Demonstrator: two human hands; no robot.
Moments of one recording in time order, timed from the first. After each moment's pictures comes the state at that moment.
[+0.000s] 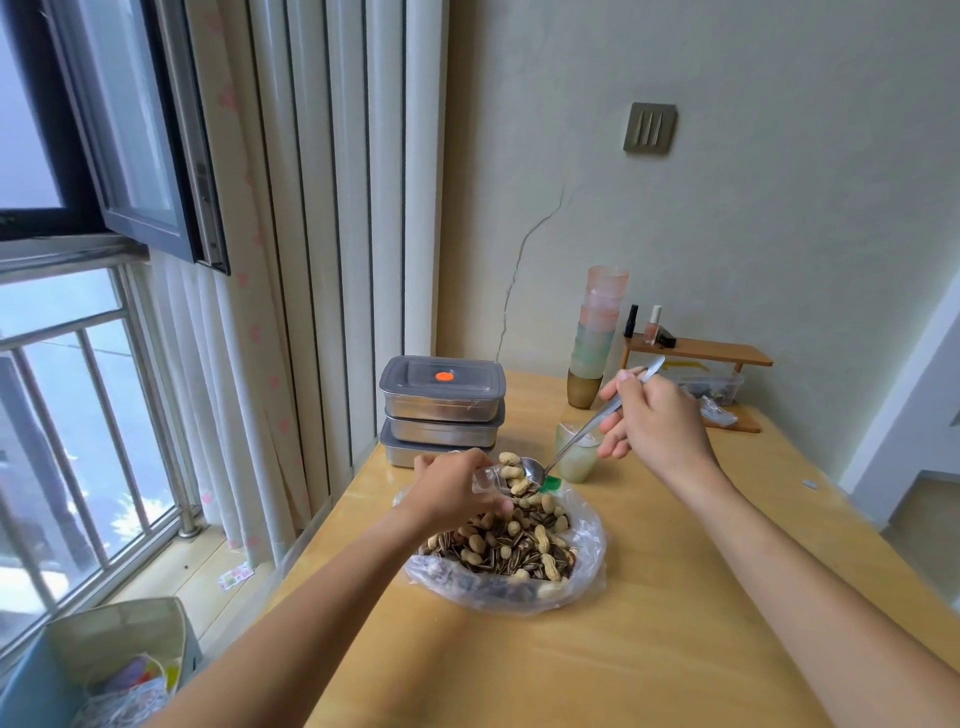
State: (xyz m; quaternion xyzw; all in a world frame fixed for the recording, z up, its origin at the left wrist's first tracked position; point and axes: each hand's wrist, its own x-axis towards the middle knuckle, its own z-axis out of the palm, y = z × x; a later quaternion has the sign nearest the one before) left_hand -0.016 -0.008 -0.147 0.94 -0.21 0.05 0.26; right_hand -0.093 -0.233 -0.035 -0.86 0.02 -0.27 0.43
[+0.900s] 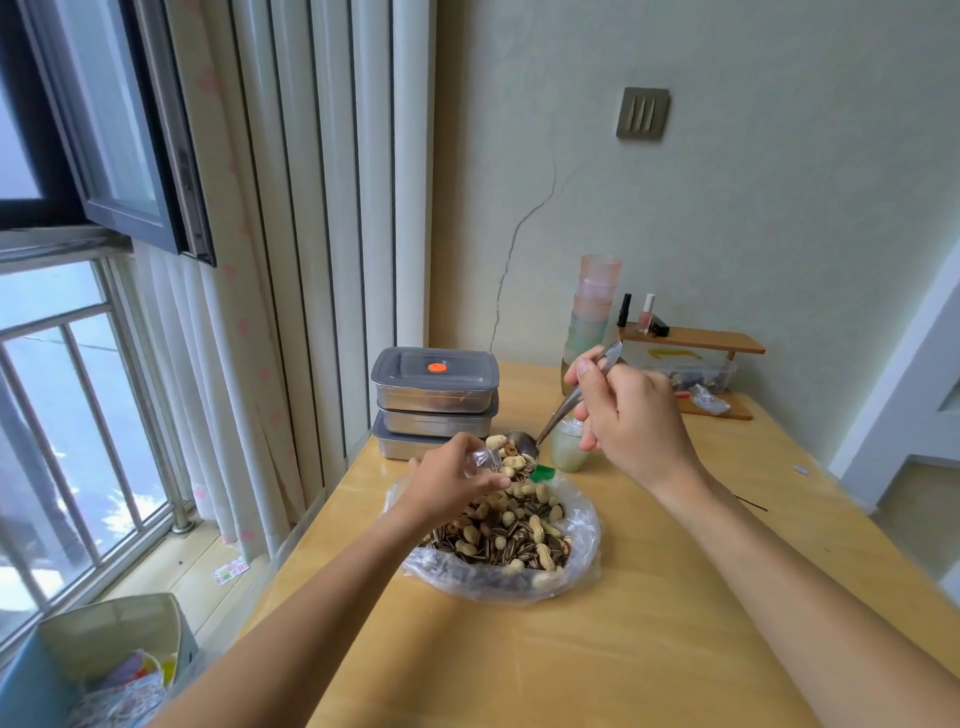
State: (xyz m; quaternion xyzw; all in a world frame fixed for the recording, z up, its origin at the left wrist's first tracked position) left_hand -0.016 -0.010 -0.153 0.91 -0.17 0.05 0.38; right_hand -0.110 -0.211 -0.034 -0.87 -0.13 -0.36 0.32
